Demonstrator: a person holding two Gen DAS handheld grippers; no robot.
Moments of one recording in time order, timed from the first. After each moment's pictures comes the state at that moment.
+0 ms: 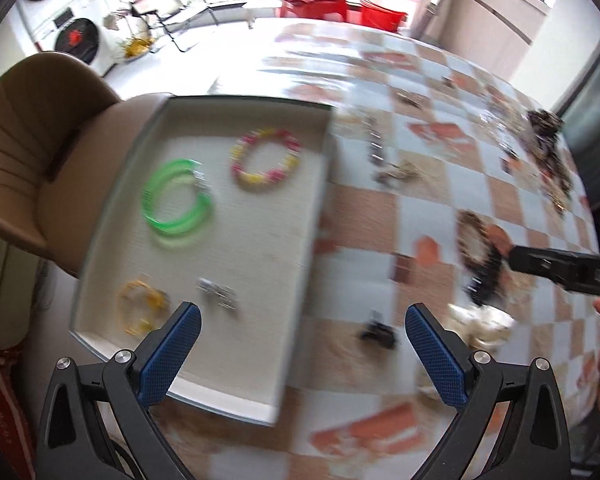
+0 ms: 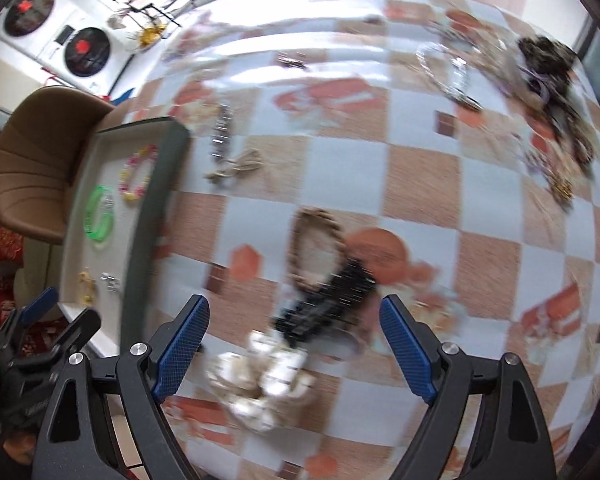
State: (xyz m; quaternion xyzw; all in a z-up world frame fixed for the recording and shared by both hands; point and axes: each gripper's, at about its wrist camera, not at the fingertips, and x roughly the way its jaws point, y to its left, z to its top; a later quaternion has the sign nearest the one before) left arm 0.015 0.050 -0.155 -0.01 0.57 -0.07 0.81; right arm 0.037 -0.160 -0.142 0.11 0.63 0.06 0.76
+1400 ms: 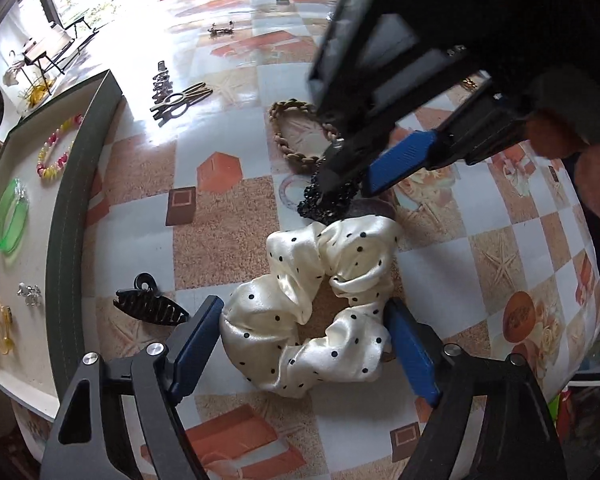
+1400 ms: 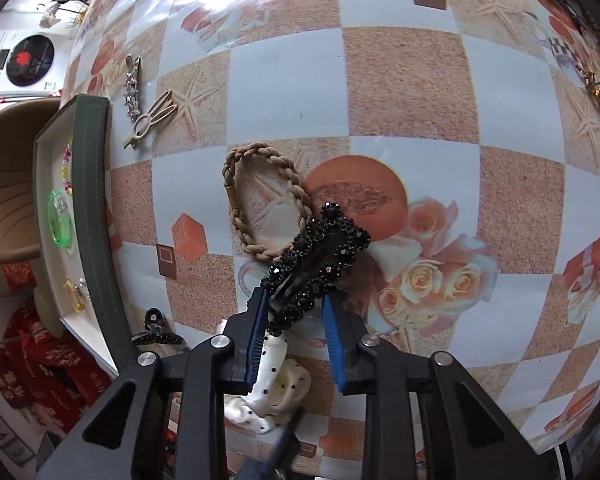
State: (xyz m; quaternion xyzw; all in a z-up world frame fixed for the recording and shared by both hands) left arm -0.034 -0.086 -0.208 0.07 0.57 -0.22 0.78; right arm 0.067 -0.149 -0.214 0.20 0.74 0.04 0.65
